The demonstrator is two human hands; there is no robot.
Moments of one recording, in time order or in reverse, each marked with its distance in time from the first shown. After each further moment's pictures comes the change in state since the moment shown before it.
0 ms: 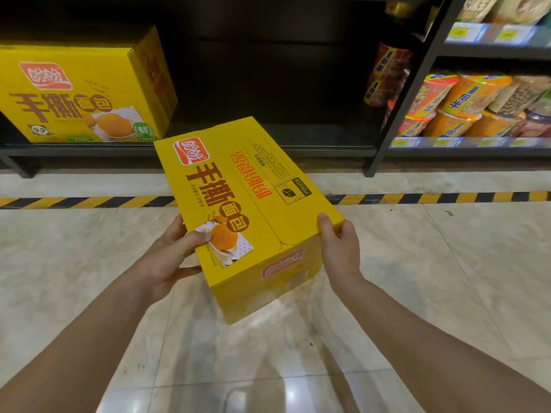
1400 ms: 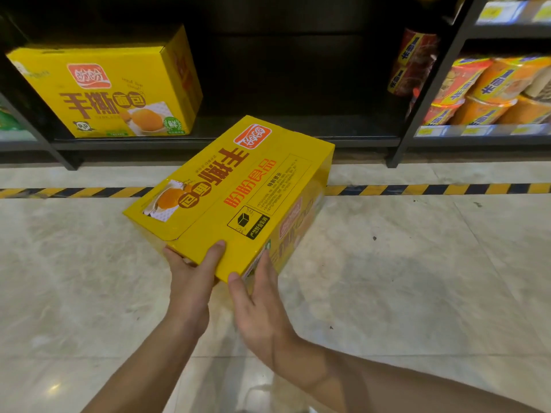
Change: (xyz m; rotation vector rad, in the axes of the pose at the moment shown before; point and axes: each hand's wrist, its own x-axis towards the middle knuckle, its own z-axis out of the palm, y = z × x) left_hand -0.062 -0.046 0.027 -0.281 0.485 0.126; right_hand -0.155 0.037 0.085 -0.219 -0.561 -0.148
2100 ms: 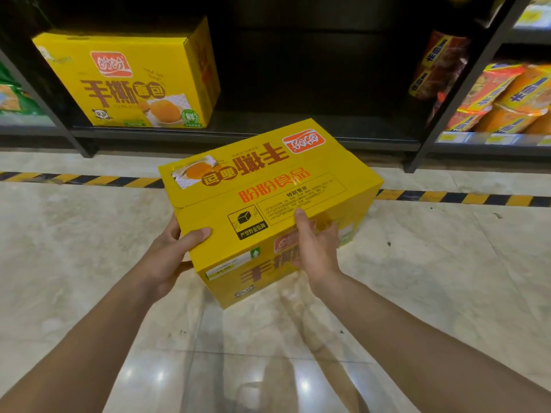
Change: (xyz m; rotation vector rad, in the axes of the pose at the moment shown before) left_hand 0.062 0.041 -0.060 0.227 -0.393 -0.038; right_hand 0.093 -0.004 -0.054 0.197 0.358 0.329
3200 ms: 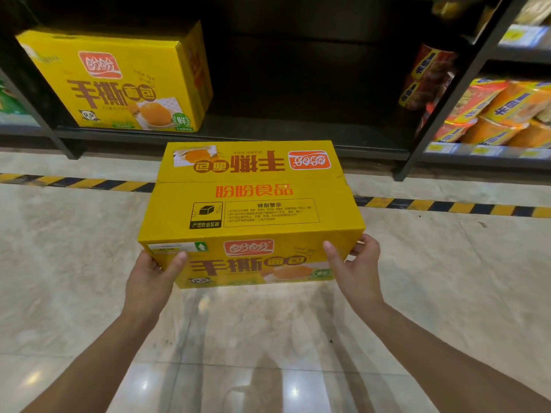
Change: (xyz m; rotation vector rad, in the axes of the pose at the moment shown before) left_hand 0.001 -0.062 -0.009 0.219 0.400 0.171; right_hand 0.039 0.049 -0.093 -0.200 0.109 -0.451
